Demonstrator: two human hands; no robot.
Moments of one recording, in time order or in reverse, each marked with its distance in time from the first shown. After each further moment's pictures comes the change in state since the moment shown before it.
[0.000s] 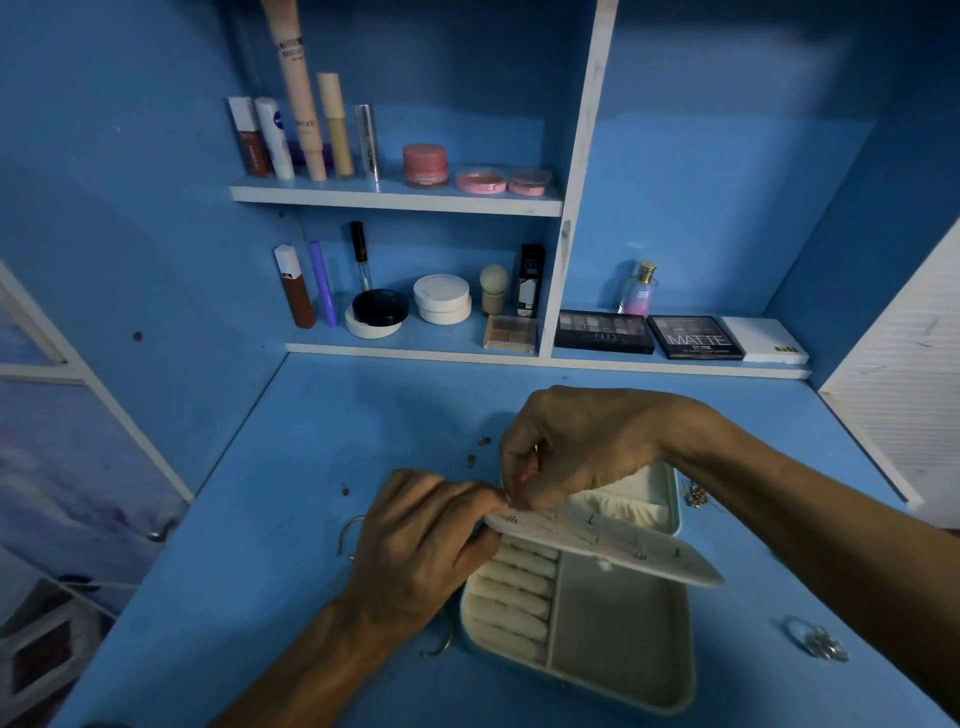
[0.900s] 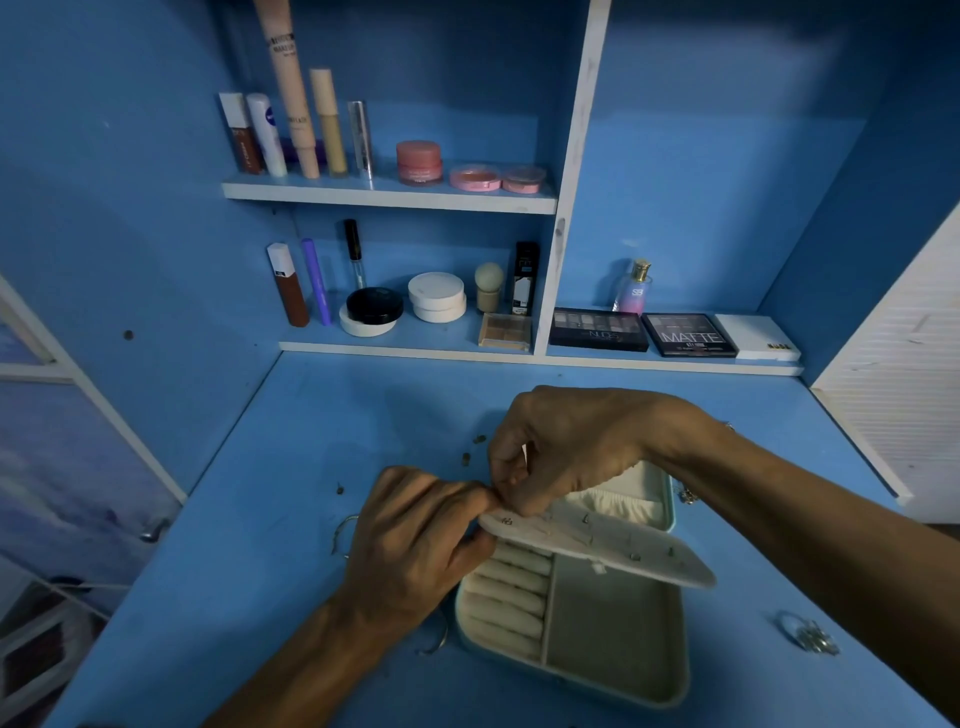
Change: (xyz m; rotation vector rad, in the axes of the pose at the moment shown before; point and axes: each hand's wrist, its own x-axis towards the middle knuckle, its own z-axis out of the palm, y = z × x) left_hand -0.005 -0.002 0.004 0.020 0.030 0.011; right_hand 0.006 0.000 0.001 -0.036 -0.021 -0.021
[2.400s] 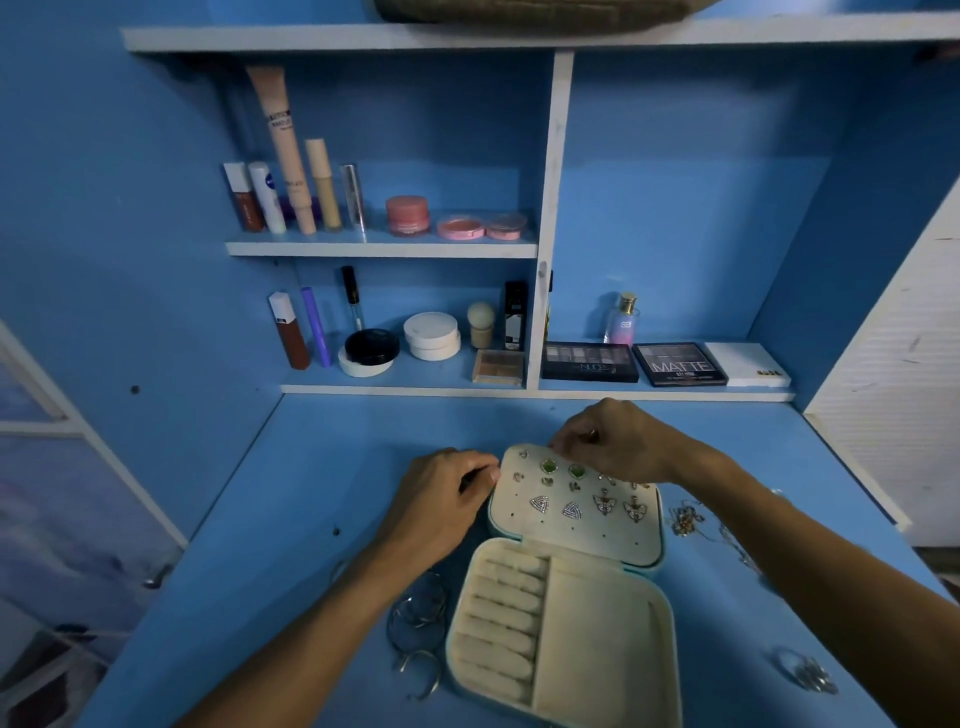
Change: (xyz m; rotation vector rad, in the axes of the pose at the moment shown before) left_hand 0.055 -0.024 0.036 -0.326 -0.579 -0.744; right_hand 0.003 0.119 0.008 0.058 0.490 0.192
